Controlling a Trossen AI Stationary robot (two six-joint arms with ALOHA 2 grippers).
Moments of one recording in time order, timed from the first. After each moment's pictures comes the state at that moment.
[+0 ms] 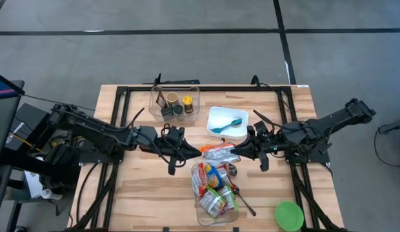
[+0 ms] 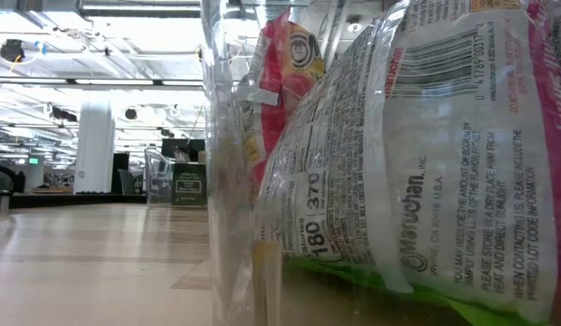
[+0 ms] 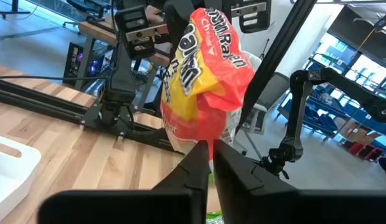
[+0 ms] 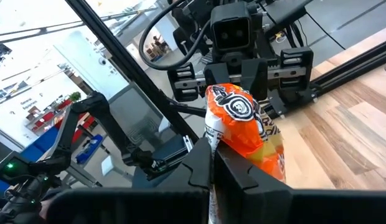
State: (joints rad) left arm -0.27 1.32 0.91 0.38 -0.12 -0.42; right arm 0.41 1.05 0.96 0.01 0.26 0.65
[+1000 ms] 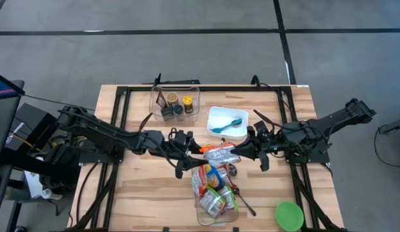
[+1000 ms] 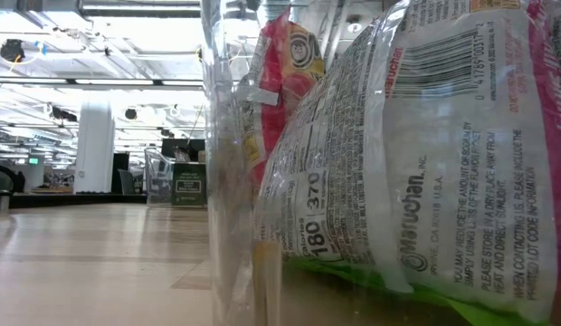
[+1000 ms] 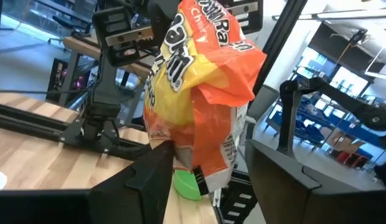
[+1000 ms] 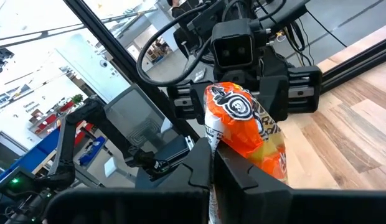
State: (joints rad) left arm -0.27 1.46 0.91 0.61 -0.09 -0.41; right arm 0.41 1.05 0.96 0.01 0.26 0.67
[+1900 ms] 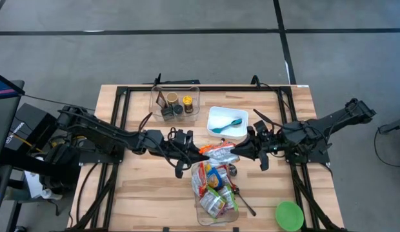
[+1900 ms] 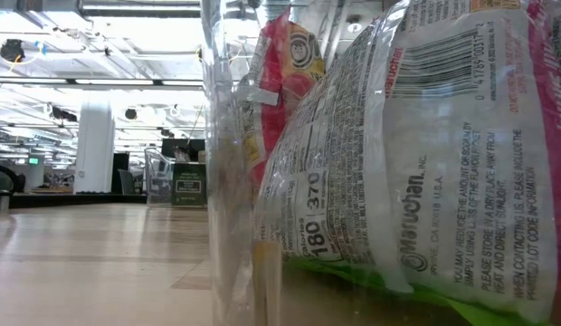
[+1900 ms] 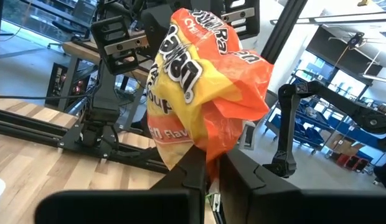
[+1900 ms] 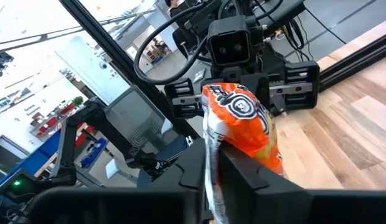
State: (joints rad) left arm -0.27 1.46 0.91 0.63 -0.10 -0.40; right arm 0.41 1.05 0.96 0.01 0.26 0.69
